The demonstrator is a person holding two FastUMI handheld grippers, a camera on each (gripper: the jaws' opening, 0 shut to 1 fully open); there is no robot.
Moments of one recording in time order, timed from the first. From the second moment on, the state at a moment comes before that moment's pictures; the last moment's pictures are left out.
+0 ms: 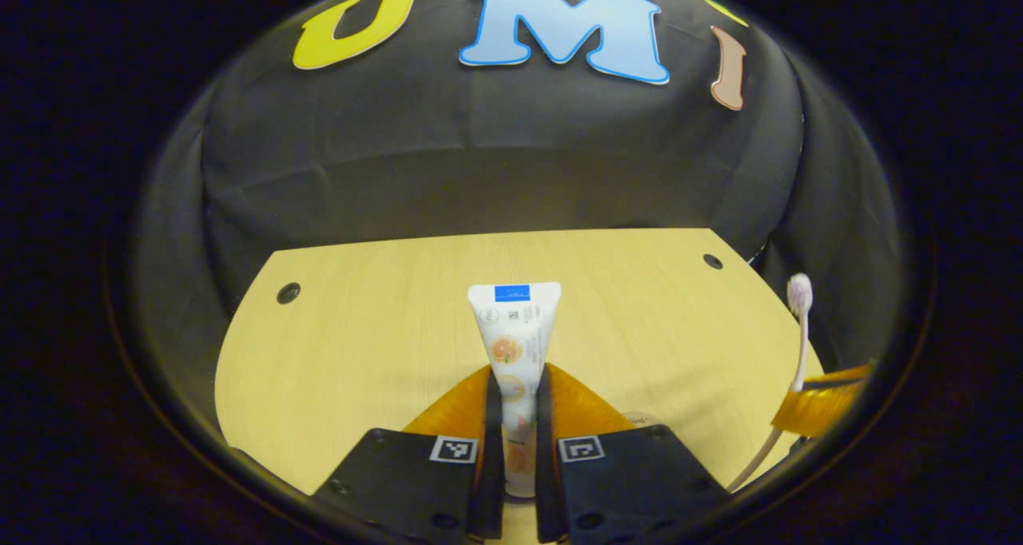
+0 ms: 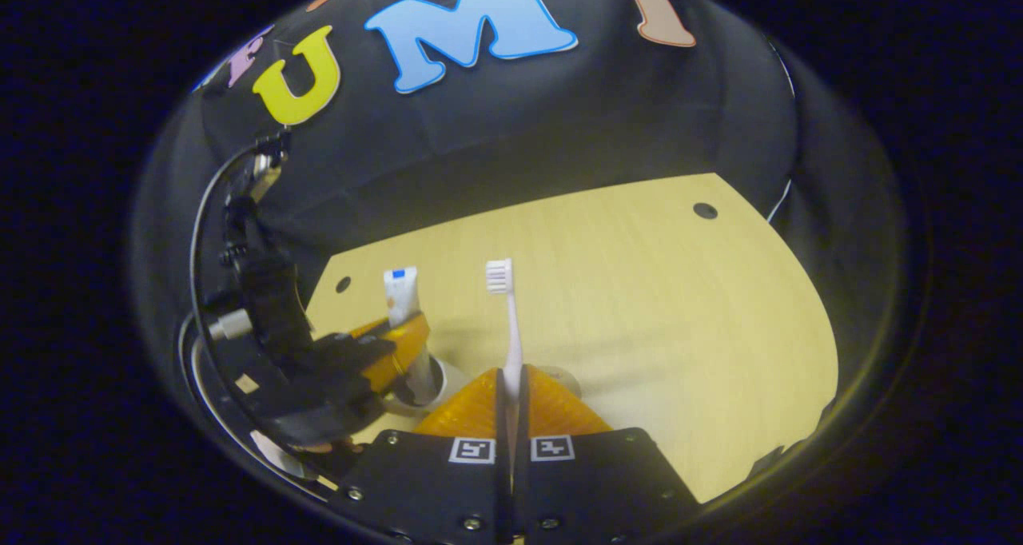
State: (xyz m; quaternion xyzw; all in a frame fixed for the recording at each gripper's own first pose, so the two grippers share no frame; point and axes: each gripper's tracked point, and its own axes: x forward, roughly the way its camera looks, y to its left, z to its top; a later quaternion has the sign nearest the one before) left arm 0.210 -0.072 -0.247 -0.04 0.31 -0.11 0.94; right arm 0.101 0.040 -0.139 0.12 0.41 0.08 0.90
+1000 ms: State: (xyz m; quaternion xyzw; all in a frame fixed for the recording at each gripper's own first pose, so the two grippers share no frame) left arm 0.107 0.007 -0.178 -0.05 0.26 -0.07 0.96; right arm 0.163 0.121 -0.153 0.16 0.39 0.13 0.90
